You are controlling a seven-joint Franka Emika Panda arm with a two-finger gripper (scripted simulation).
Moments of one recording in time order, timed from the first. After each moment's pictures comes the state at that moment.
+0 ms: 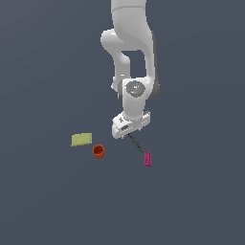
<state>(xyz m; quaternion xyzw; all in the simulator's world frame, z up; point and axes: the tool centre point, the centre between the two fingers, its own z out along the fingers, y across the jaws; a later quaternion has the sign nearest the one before) -0.060 0.045 0.059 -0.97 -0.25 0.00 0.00</state>
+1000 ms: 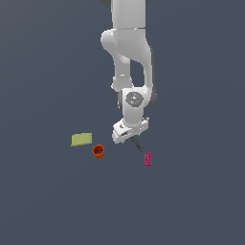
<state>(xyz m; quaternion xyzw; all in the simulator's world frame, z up) -0.062 0.045 0.010 -0.97 -0.25 0.00 0.00</state>
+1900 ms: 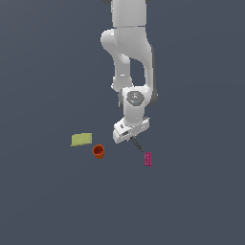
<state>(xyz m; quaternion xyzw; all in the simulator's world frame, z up) -0.061 0.048 0.015 -0.97 -0.25 0.00 0.00</state>
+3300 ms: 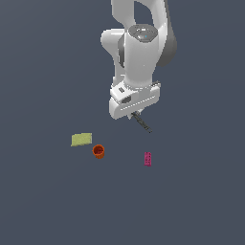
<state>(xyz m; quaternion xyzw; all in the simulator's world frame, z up) -0.039 0.048 0.227 -0.97 -0.25 0.00 0.00</state>
